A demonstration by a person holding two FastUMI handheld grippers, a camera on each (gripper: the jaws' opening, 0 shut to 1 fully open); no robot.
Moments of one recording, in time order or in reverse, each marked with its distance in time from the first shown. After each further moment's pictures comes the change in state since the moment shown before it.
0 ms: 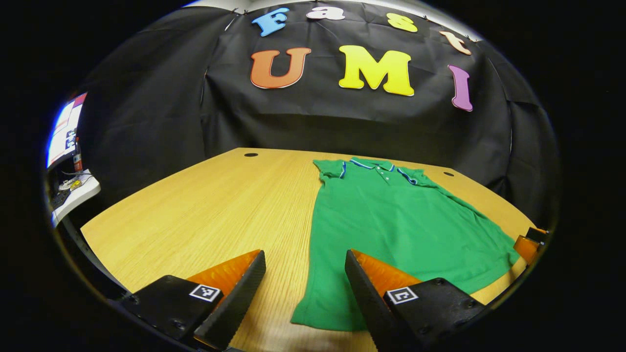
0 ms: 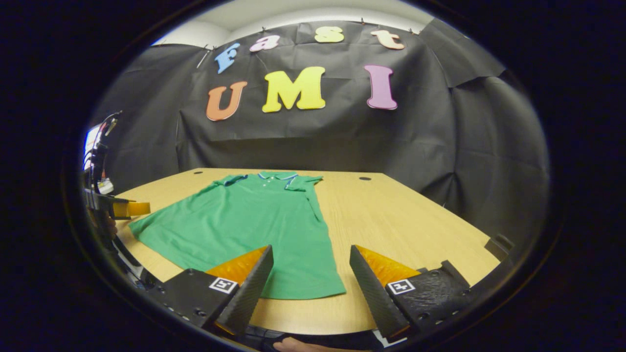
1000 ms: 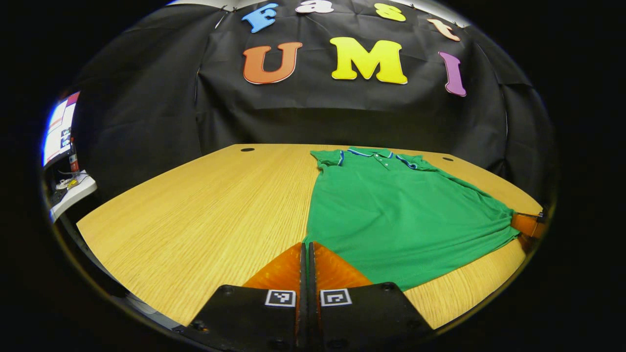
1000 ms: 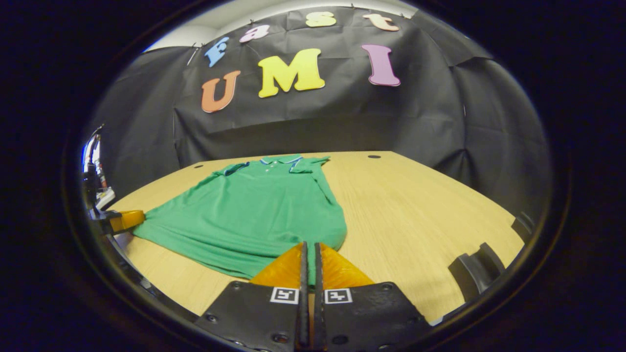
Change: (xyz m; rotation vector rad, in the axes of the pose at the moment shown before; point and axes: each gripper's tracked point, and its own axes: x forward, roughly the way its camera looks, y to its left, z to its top) left arm 0.018 0.001 -0.002 0.024 -0.056 0.006; right arm 0.042 0.017 -0.015 0.032 0.075 0.039
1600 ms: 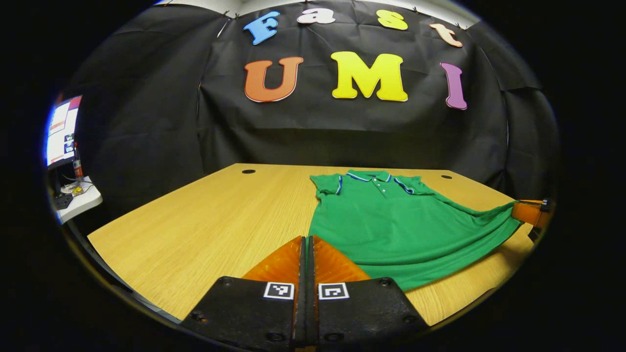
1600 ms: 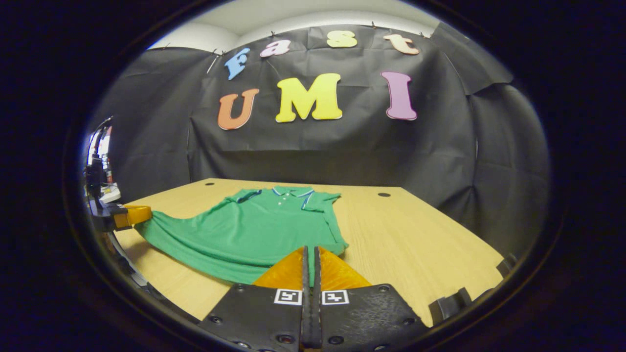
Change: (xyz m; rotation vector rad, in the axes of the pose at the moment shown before) left arm -0.004 0.000 0.077 0.039 -0.140 0.015; right arm -0.010 0.021 0.092 -0.056 -0.191 0.052
